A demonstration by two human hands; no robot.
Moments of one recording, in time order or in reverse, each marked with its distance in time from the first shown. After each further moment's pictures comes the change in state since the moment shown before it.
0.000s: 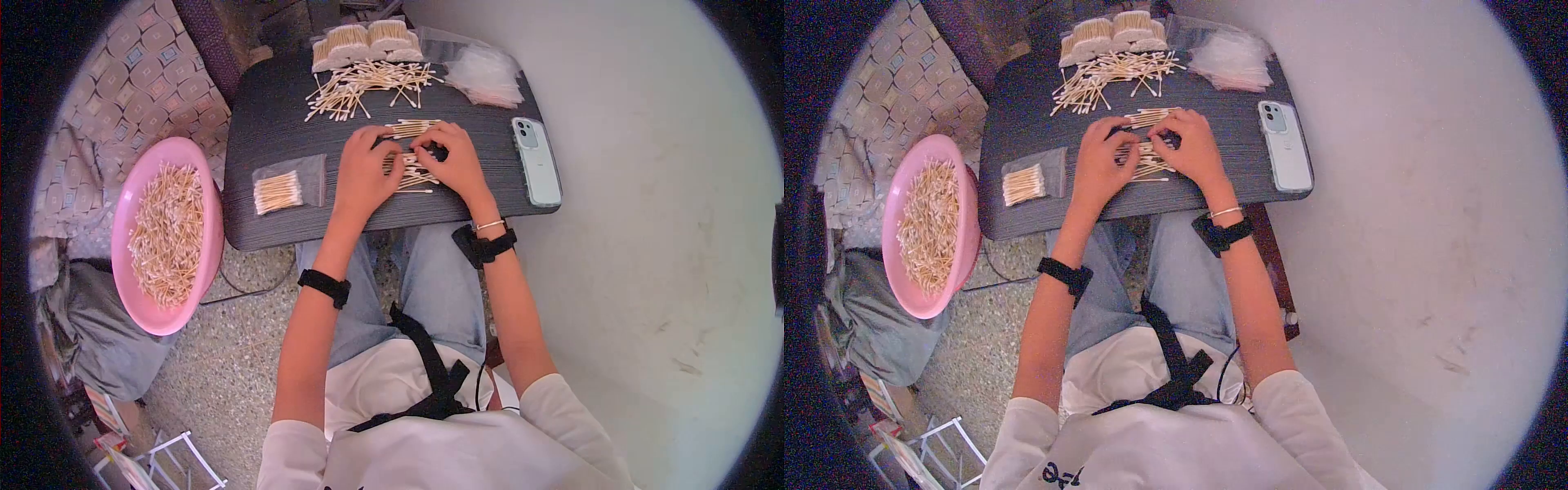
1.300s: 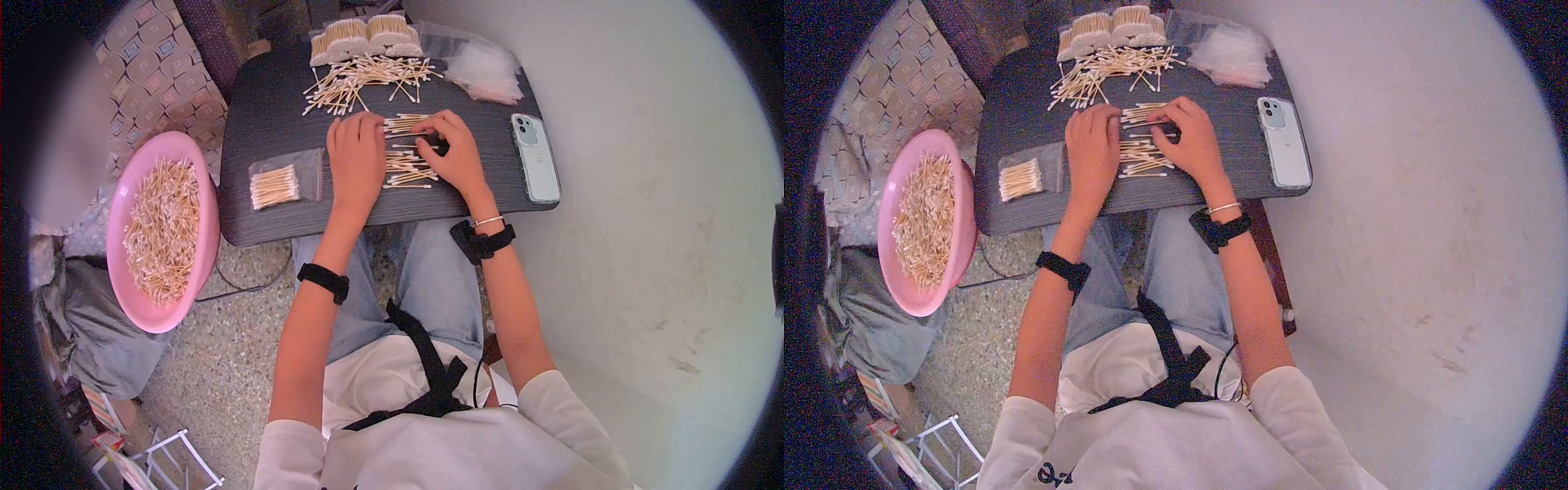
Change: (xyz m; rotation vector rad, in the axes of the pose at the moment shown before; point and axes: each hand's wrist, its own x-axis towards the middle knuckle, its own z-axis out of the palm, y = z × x) left_hand 0.005 -0.002 0.009 0.282 0.185 -0.060; right_hand 0.003 -0.009 -0.004 0.063 0.027 0.059
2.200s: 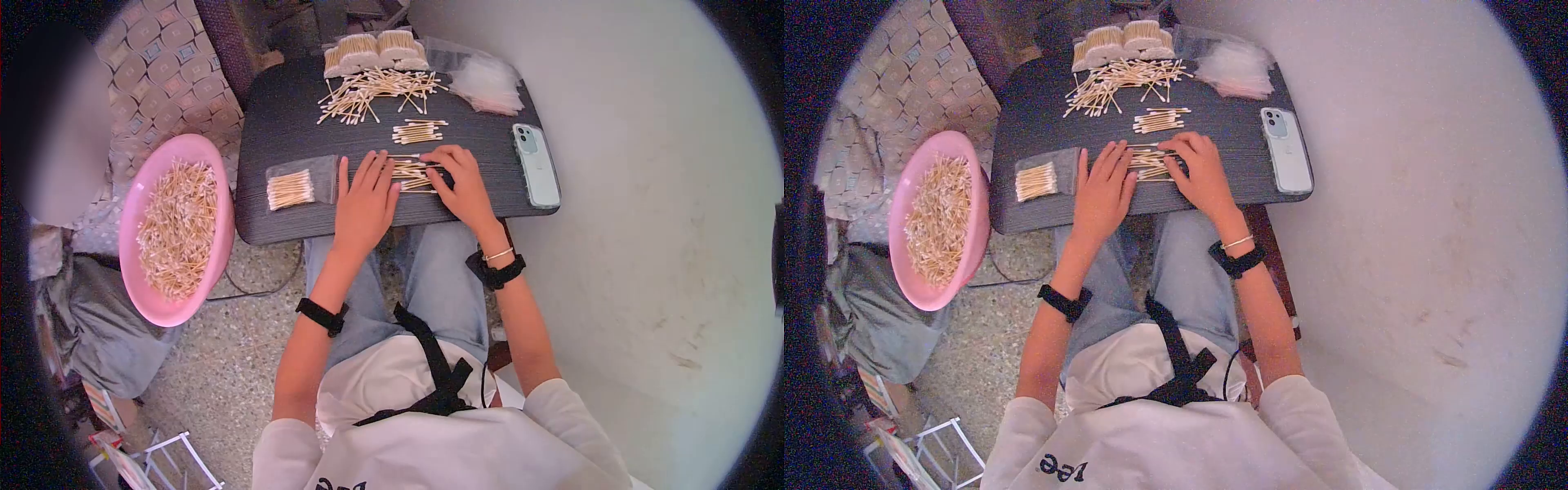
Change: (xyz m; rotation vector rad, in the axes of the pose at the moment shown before) left_hand -0.046 0.010 -0.047 0.112 -0.329 0.105; right_hand -0.036 -0.026 -0.005 -0.152 0.036 -0.109
